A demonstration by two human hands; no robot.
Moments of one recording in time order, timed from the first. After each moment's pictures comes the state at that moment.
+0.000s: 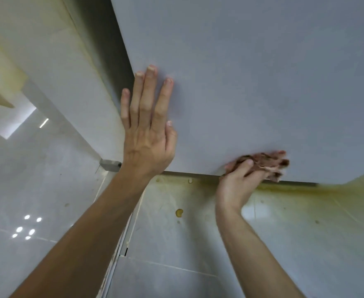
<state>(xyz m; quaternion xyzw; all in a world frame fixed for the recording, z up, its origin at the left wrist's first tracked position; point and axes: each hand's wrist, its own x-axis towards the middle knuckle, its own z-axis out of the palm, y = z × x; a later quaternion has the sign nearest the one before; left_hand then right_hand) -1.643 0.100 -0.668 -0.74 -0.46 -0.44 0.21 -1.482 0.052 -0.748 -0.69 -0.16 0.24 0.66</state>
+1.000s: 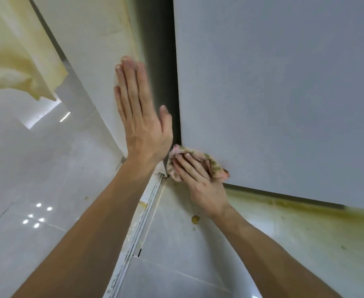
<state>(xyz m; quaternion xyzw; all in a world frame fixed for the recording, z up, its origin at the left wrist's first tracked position) -1.692 0.128 -0.670 -0.64 -0.57 -0.48 0.18 -1.527 0.081 -0.809 -0.42 -0.87 -0.14 0.21</state>
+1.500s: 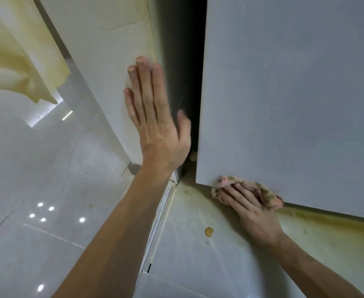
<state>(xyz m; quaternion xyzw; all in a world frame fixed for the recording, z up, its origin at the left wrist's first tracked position) -1.697 0.141 -0.677 -0.64 -0.54 -0.52 0.18 -1.447 0.062 -0.842 -0.45 -0.88 -0.10 0.13</state>
